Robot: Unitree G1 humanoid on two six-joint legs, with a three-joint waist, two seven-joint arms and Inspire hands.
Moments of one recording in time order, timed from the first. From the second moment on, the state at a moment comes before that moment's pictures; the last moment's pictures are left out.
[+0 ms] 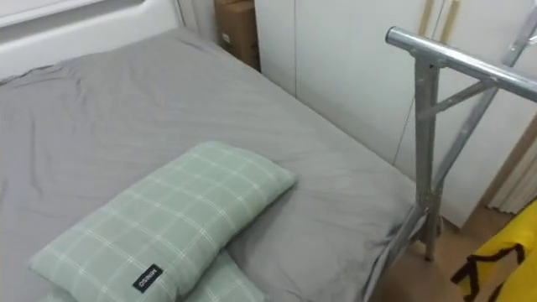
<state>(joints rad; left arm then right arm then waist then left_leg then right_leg) 0.19 0.20 0.06 1.12 0.03 0.04 0.06 0.08 -0.24 0.06 1.21 0.28 0.02 0.15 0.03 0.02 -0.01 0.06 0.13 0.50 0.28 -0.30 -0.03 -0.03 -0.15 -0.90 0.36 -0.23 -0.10</state>
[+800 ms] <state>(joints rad) 0.26 0.20 0.08 1.16 0.05 0.08 0.08 0.11 -0.21 0.02 1.21 0.26 0.05 0.08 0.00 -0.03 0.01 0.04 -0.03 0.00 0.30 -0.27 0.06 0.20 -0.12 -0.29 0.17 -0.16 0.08</state>
